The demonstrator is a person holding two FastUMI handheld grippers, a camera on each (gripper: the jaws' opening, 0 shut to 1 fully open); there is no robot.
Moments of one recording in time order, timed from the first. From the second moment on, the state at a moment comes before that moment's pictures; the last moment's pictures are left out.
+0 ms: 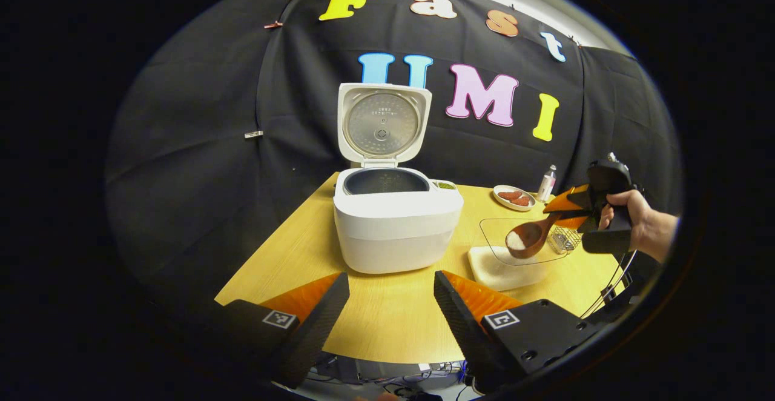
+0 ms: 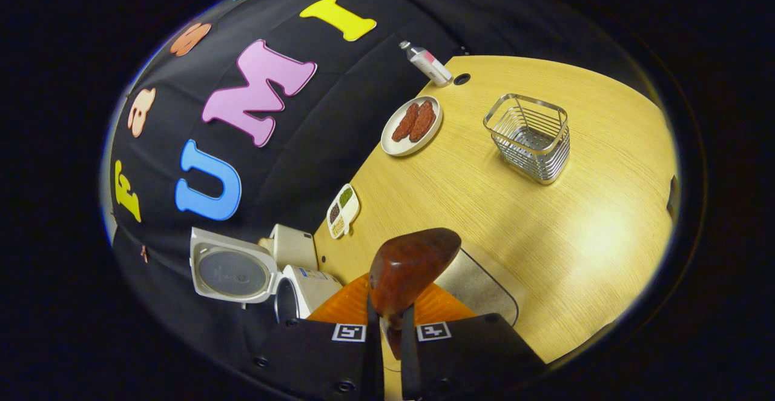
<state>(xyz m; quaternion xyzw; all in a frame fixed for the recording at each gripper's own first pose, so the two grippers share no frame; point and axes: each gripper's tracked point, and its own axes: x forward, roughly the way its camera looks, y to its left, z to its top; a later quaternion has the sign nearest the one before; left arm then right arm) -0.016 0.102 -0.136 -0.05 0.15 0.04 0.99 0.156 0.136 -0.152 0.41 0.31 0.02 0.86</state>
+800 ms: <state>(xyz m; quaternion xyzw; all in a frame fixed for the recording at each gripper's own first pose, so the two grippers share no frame) -0.017 0.092 -0.116 -0.01 0.13 0.01 0.99 0.195 0.222 -0.029 0.46 0.27 0.10 0.84</state>
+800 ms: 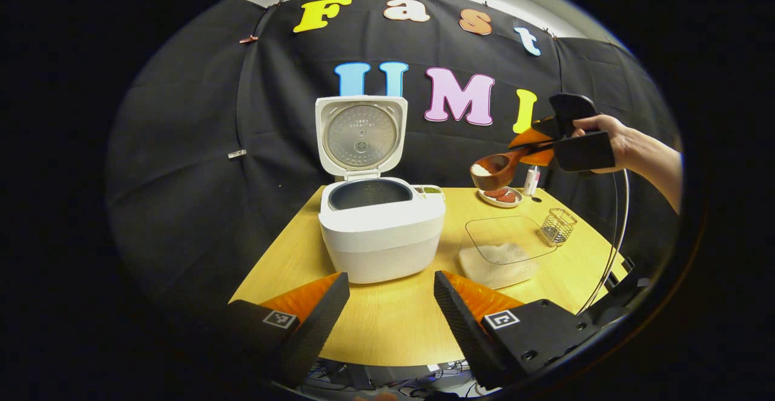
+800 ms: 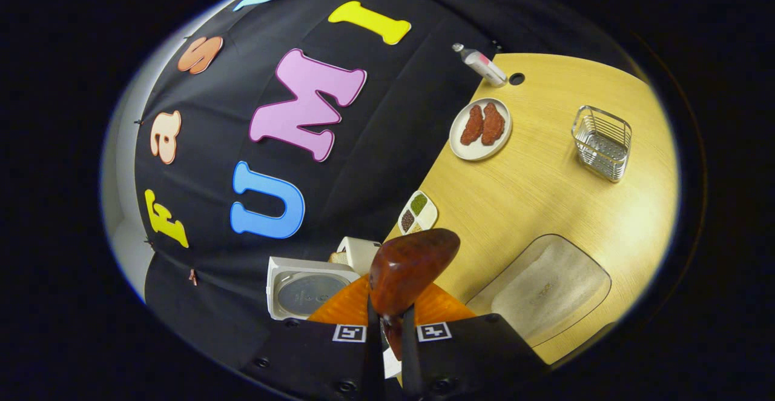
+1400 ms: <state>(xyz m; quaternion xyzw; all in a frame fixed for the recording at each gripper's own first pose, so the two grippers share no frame) -0.013 0.143 -0.113 -0.05 0.13 0.05 0.99 0.225 0.353 -0.004 0.41 0.28 0.18 0.85</state>
